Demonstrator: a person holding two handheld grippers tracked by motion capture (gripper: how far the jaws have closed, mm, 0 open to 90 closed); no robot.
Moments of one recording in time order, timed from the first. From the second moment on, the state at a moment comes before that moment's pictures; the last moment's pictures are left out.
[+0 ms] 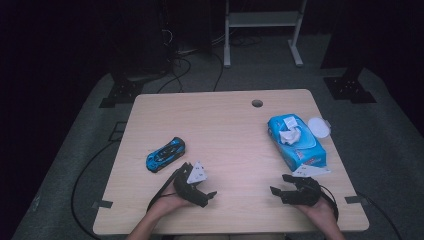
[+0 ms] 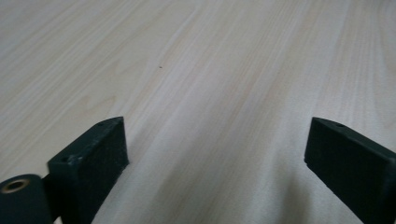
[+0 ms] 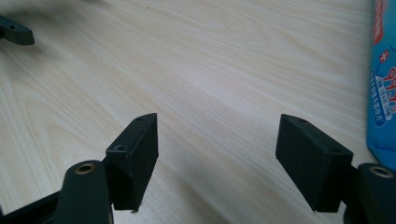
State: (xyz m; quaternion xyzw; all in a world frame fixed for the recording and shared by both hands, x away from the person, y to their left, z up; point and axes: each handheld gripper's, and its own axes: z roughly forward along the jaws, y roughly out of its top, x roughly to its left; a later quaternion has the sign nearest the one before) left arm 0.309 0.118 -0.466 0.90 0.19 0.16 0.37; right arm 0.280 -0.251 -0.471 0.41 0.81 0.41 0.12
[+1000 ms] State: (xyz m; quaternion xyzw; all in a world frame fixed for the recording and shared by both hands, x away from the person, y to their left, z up) left arm 0.328 0.159 -0.420 0.90 0.20 0.22 0.33; right arm 0.280 -0.235 -0.472 0.39 0.83 0.40 0.10
